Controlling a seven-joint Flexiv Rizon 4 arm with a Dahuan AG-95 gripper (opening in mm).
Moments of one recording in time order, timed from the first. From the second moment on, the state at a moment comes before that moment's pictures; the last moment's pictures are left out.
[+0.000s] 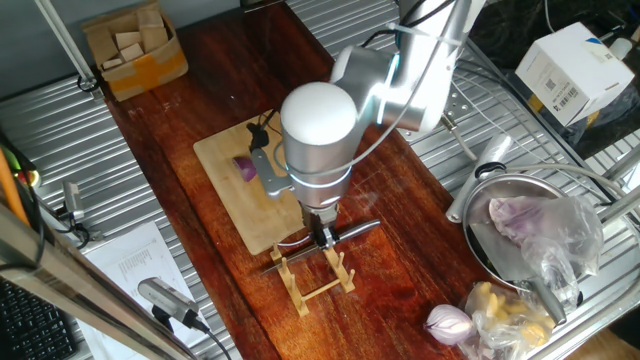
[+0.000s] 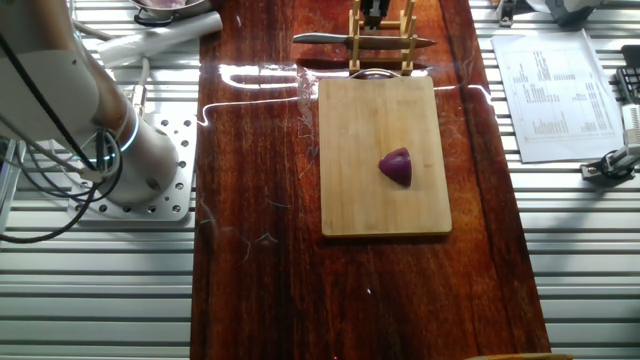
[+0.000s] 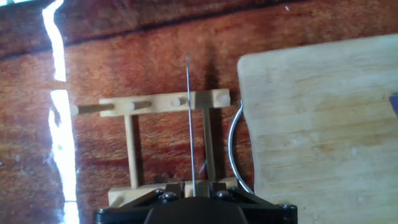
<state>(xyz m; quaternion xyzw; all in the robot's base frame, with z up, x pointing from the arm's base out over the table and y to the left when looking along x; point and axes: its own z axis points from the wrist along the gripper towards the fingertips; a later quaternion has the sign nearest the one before) 0.455 0.261 0.096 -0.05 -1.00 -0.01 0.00</state>
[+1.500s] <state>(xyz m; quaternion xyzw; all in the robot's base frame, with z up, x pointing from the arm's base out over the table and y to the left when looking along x) 0.457 0.261 0.086 -0.05 -1.00 0.00 -0.01</state>
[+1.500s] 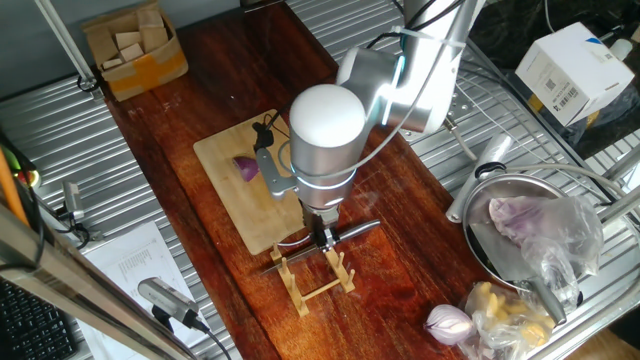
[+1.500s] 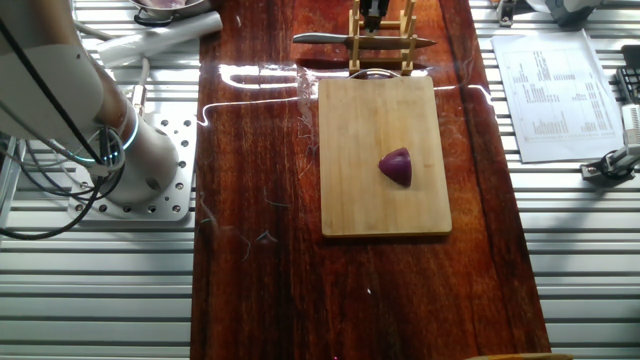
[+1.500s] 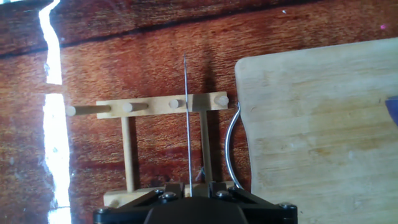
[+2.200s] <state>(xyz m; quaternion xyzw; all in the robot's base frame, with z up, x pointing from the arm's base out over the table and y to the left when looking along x) 0.461 0.263 0.073 -0.04 -1.00 -0.01 -0.01</state>
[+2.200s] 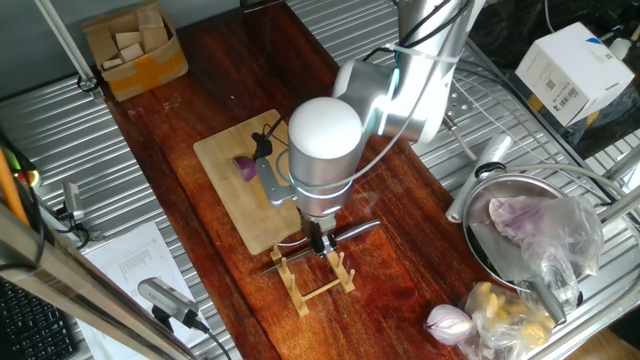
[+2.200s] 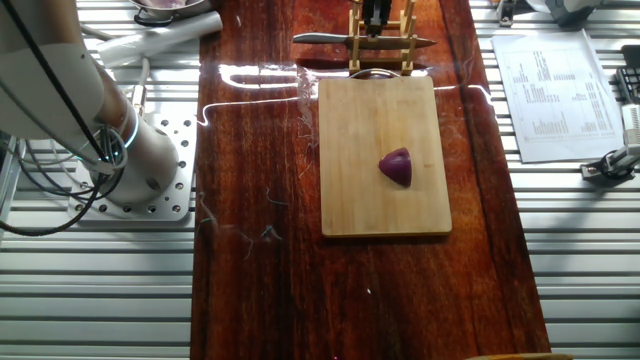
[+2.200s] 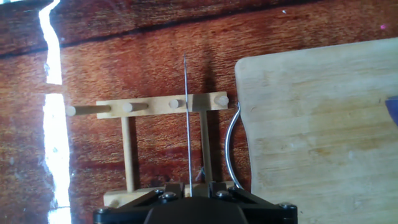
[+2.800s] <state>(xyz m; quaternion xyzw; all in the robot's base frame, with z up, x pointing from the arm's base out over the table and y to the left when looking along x) 0.452 0.267 0.061 -0.04 -1.00 0.00 -0.01</state>
